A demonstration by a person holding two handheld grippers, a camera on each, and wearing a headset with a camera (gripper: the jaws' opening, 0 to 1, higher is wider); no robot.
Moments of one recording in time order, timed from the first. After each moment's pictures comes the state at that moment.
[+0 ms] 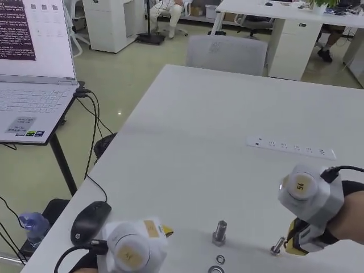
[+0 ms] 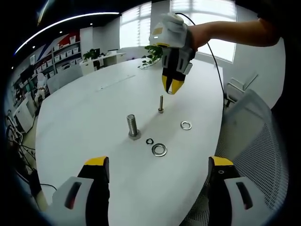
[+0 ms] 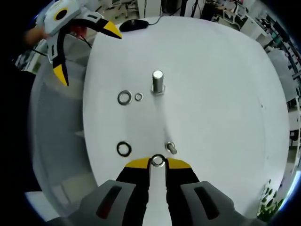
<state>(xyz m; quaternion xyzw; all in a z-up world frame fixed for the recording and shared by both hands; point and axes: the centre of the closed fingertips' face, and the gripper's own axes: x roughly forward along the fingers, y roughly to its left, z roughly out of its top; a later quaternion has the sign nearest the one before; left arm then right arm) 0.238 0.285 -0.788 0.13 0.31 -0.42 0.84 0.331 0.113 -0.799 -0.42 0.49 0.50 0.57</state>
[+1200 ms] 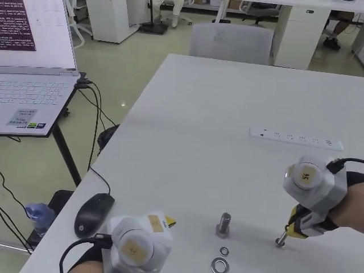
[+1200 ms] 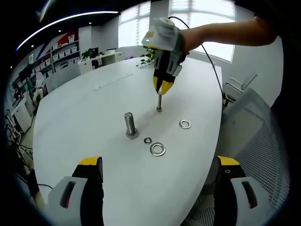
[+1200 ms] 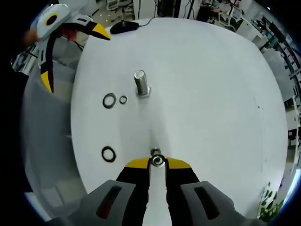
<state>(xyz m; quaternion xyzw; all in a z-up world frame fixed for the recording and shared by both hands) 0.238 0.282 -0.794 0.12 0.31 -0.43 0.84 0.355 0.119 -0.816 -0.42 0.47 0.50 0.59</state>
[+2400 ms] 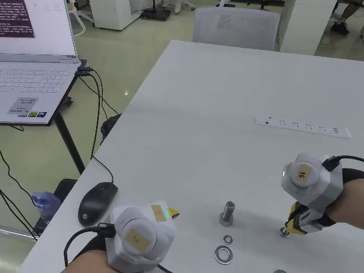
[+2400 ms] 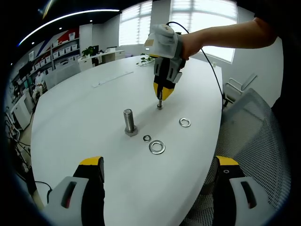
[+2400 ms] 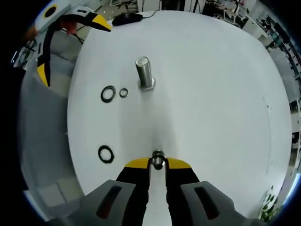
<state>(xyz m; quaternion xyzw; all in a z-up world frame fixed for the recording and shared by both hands) 0.237 0.282 -0.802 0.12 0.32 -0.43 0.84 0.350 0.119 -0.844 -0.43 0.48 0.51 0.57</state>
